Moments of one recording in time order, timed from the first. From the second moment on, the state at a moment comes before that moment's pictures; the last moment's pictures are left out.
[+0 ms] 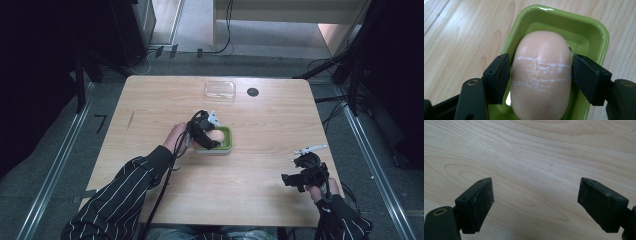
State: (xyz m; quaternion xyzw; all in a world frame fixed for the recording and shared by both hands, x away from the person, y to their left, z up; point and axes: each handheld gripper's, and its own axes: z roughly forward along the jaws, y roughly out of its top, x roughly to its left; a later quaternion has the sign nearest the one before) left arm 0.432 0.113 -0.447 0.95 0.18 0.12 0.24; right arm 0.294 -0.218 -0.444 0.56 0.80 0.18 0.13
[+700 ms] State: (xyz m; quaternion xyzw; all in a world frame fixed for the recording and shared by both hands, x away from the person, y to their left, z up) left arm 0.423 0.115 -0.426 0.94 0.20 0.13 0.23; right arm 0.294 -0.218 -0.444 0.56 0.80 0.18 0.13
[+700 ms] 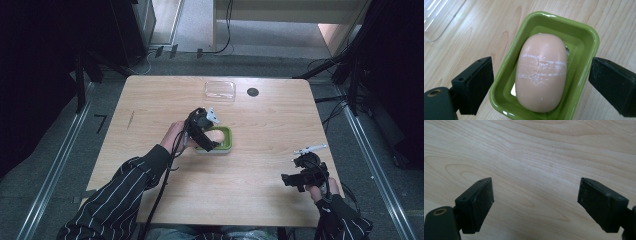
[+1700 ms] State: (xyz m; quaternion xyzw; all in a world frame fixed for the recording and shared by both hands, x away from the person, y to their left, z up) left arm 0.354 0.187 -0.412 0.94 0.25 0.15 0.18; right arm 0.293 -0.217 -0.444 0.56 0.80 0.17 0.13
